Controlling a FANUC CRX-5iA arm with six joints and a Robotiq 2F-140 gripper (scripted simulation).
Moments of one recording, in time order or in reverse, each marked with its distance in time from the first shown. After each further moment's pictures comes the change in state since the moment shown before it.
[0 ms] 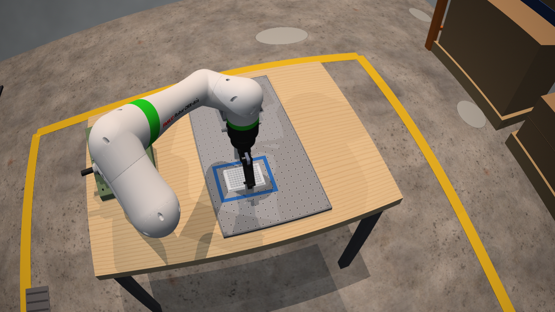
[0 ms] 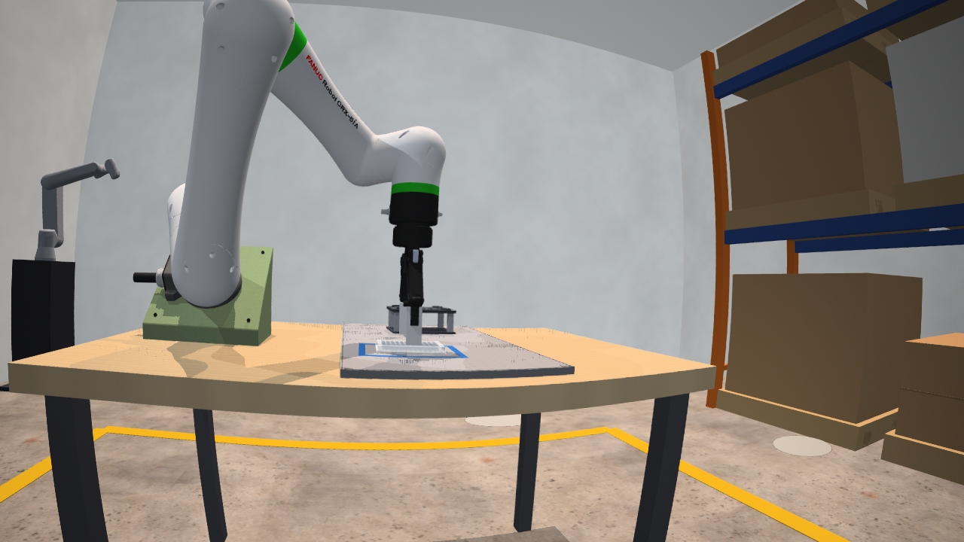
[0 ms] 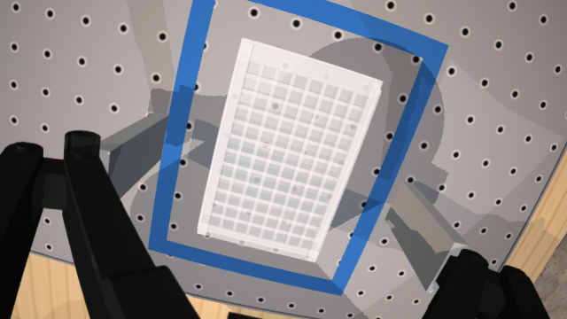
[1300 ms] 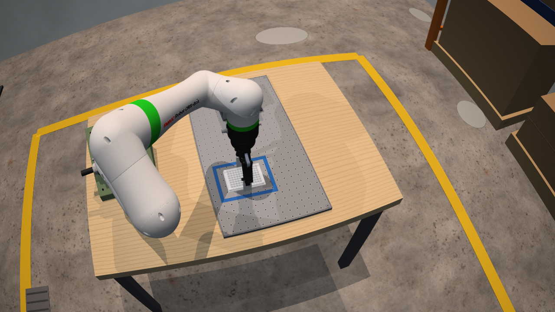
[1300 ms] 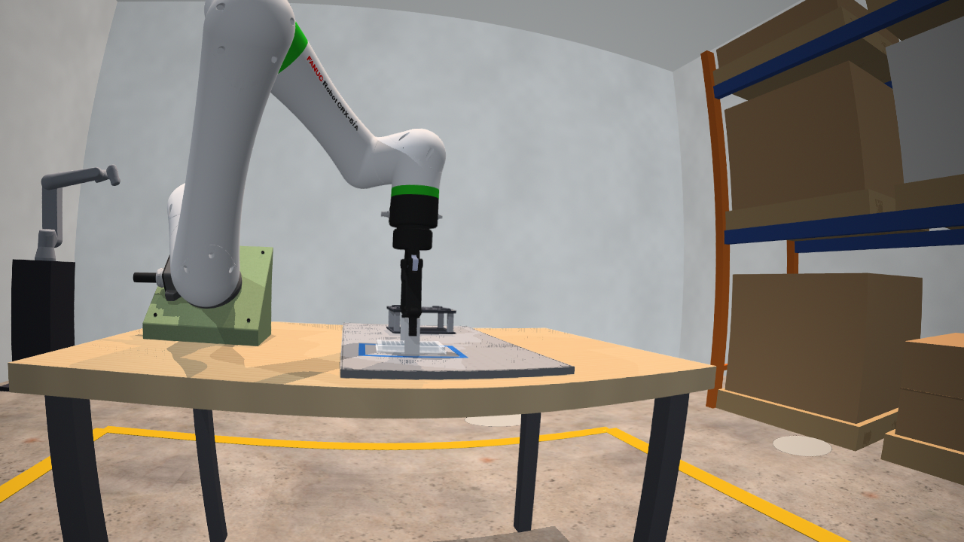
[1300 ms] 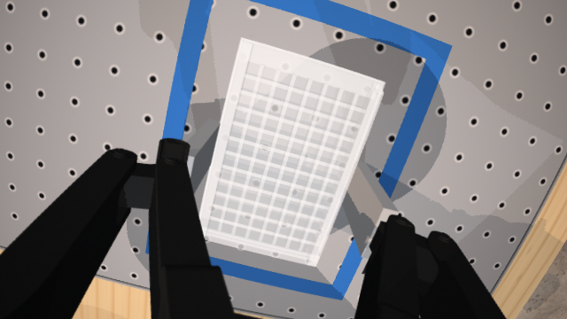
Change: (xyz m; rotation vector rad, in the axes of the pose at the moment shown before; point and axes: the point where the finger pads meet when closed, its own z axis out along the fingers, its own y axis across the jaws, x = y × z) arm 0.000 0.000 0.005 0.000 0.001 0.000
